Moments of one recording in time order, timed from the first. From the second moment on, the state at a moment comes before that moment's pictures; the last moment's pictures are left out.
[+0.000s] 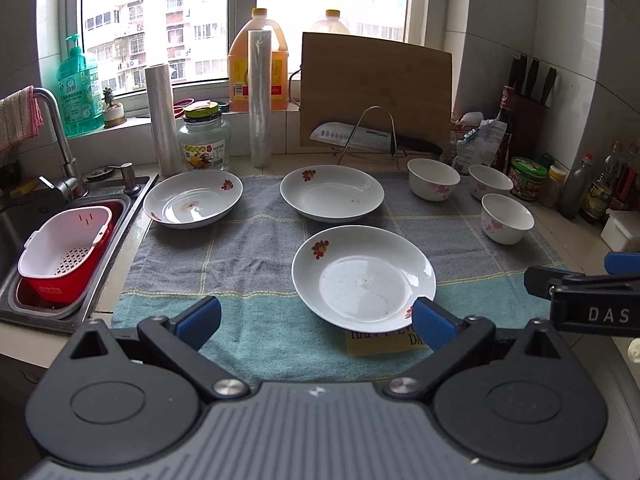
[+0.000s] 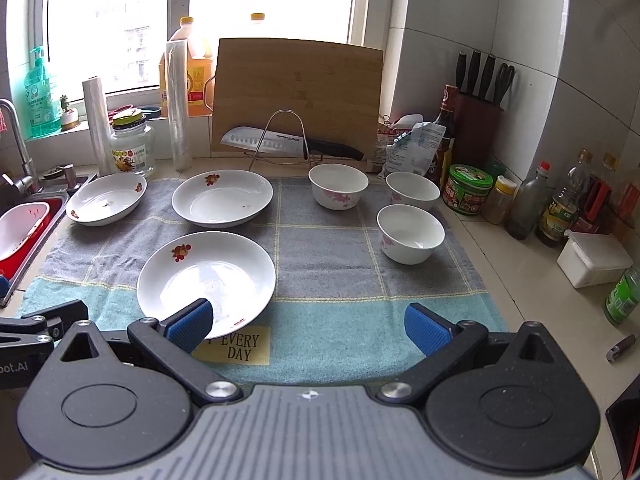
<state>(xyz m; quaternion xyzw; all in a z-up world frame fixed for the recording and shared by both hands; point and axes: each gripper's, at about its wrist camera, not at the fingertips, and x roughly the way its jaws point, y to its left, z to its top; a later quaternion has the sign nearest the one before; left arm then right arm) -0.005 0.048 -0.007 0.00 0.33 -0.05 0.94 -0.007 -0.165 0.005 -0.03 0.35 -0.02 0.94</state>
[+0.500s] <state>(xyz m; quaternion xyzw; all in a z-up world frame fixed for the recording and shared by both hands) 0.028 0.081 -0.033 -0.01 0.35 -0.03 0.94 0.042 -0.142 -0.026 -0.05 0.35 0.05 0.93</state>
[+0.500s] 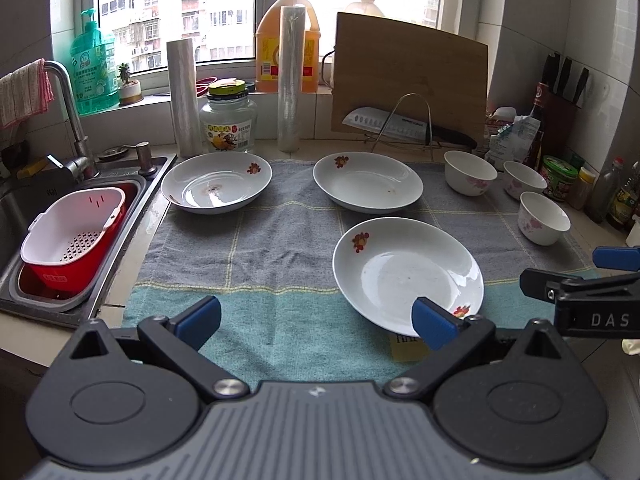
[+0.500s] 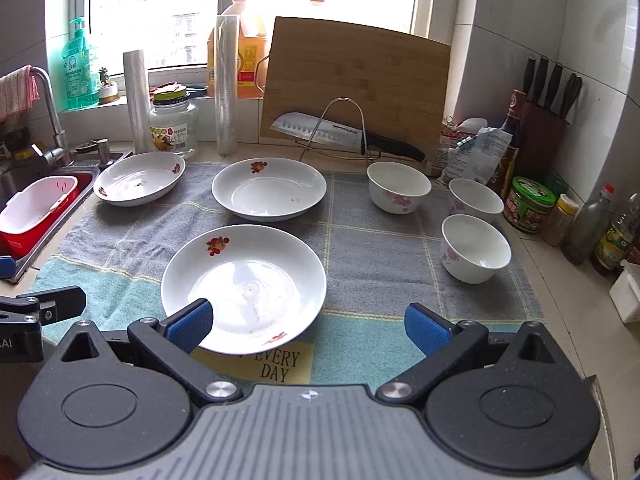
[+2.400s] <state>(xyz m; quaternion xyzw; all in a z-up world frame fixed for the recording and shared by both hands) 0.325 0.258 -0.084 0.09 0.42 -0.13 0.89 0.259 0.101 -0.125 -0.10 0.42 0.19 0.88</state>
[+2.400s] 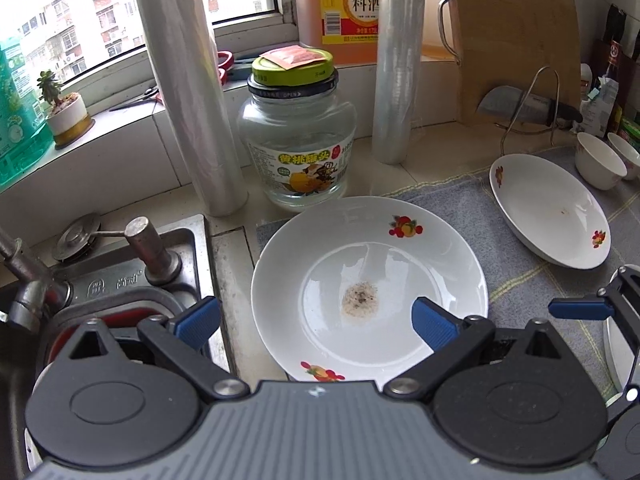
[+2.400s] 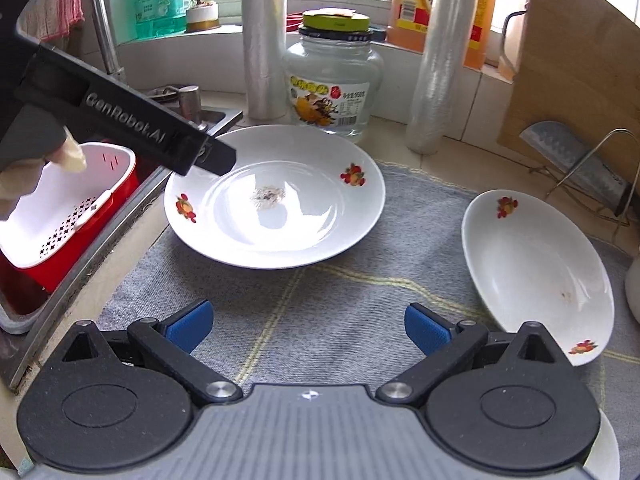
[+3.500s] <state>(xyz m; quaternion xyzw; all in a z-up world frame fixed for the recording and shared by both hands) 0.444 0.252 -0.121 0.06 0.51 -0.27 0.82 0.288 0.127 -0.161 -0.10 0.40 0.22 0.88</state>
